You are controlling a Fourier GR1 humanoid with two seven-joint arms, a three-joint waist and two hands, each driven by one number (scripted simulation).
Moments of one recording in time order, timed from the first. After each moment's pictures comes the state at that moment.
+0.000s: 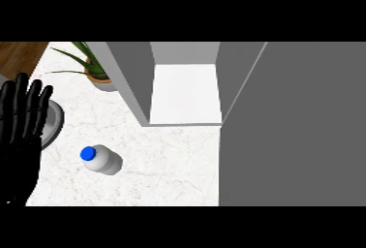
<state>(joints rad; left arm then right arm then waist) -0.01 0.12 0.00 -2.10 -0.01 0.01 0.00 0.00 -0.10 -0.01 -2.10 -0.02 0.01 0.00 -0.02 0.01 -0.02</state>
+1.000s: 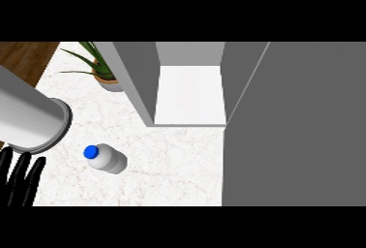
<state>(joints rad) 0.49 0.01 -0.15 -2.43 0.15 0.01 0.14 0.43 -0.13 0.06 -2.41 -0.20 0.20 0.13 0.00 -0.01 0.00</state>
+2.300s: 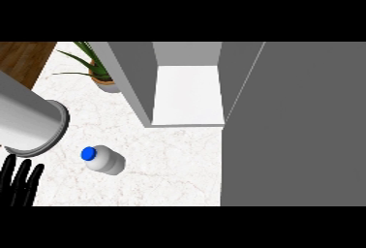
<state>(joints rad) 0.56 0.01 -0.05 -2.32 0.22 -0.03 0.07 0.77 -0.10 0.06 -2.44 -0.20 0.37 -0.10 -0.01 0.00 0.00</state>
